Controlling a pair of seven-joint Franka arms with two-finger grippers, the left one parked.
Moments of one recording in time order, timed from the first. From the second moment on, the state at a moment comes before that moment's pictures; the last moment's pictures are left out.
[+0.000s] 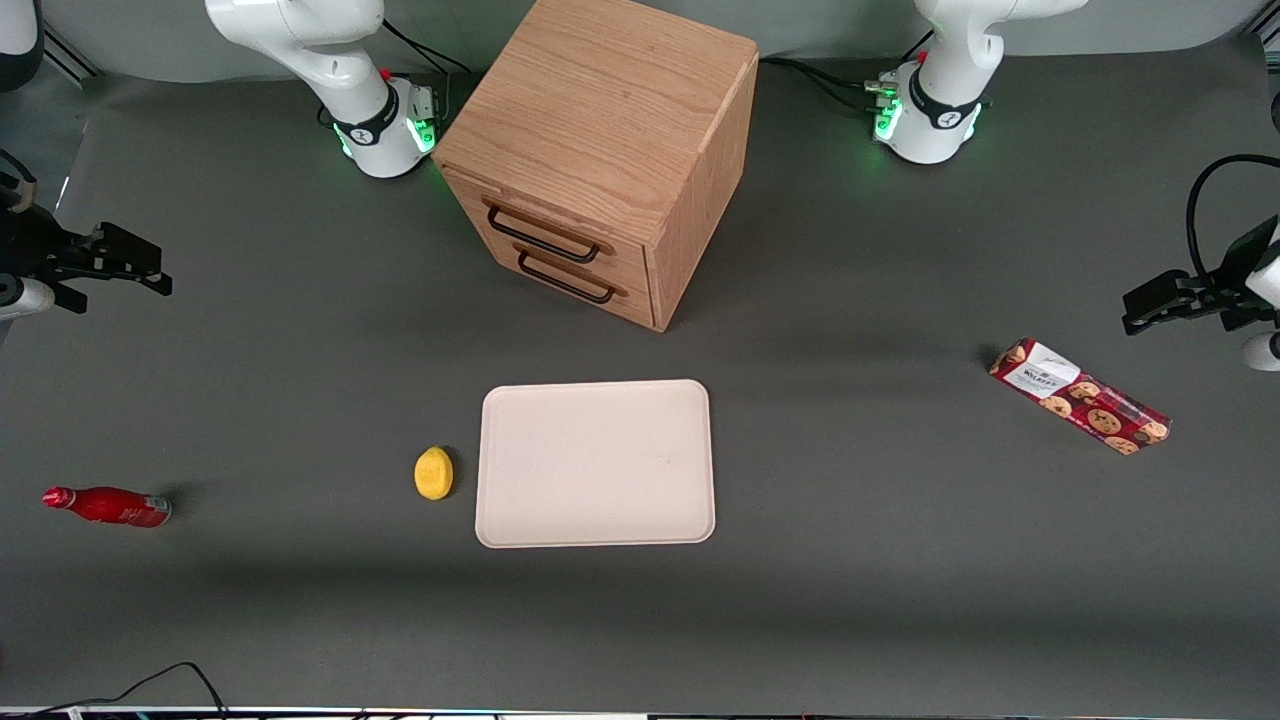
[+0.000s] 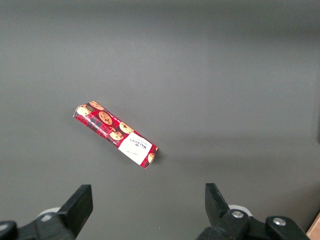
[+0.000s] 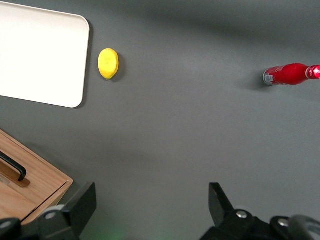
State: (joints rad) arm 0.03 -0.02 -0.08 -1.62 0.01 1.57 -0.23
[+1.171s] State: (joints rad) arm 0.03 -0.01 -0.09 -1.61 0.01 1.57 -0.23
